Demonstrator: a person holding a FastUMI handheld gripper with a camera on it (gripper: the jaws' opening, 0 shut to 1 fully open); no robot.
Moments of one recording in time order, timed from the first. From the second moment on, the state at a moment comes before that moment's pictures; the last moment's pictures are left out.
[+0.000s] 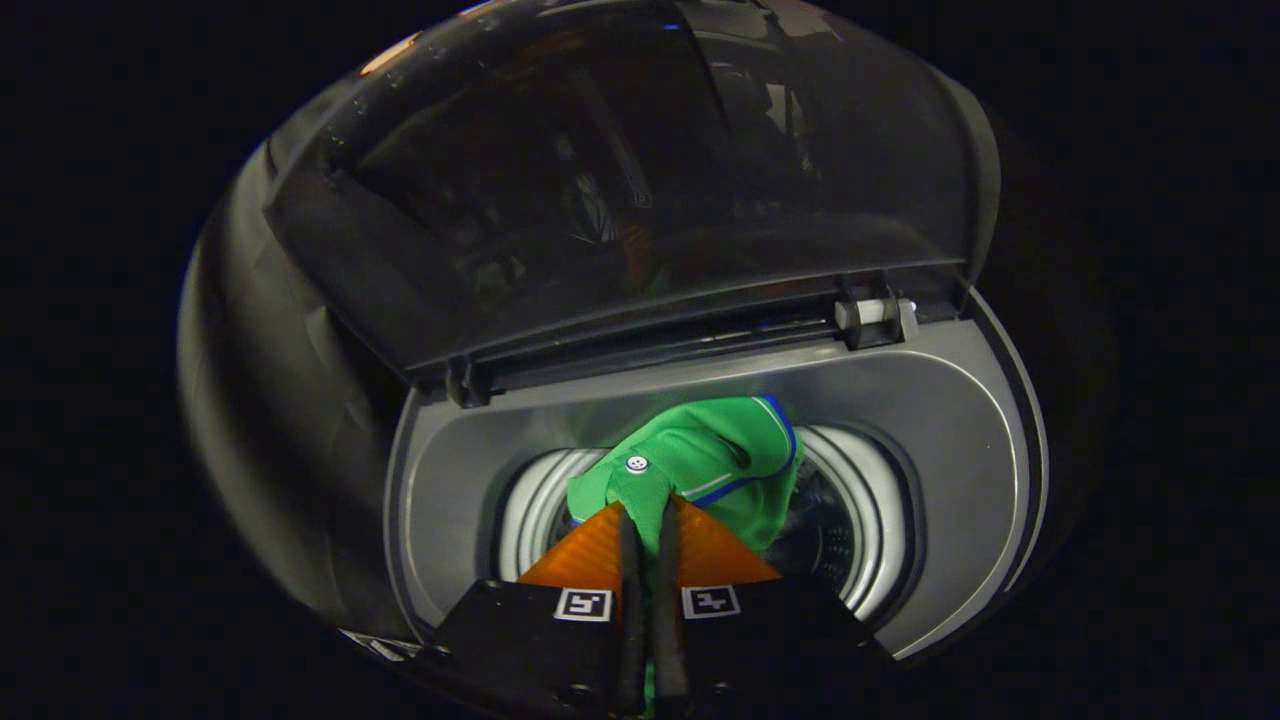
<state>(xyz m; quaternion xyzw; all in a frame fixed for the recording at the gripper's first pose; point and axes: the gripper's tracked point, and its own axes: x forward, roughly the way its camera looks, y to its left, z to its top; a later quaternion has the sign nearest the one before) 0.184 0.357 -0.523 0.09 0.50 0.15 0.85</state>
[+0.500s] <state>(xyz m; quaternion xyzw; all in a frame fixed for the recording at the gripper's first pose) 0.179 0.357 -0.563 0.07 0.55 0.14 0.82</state>
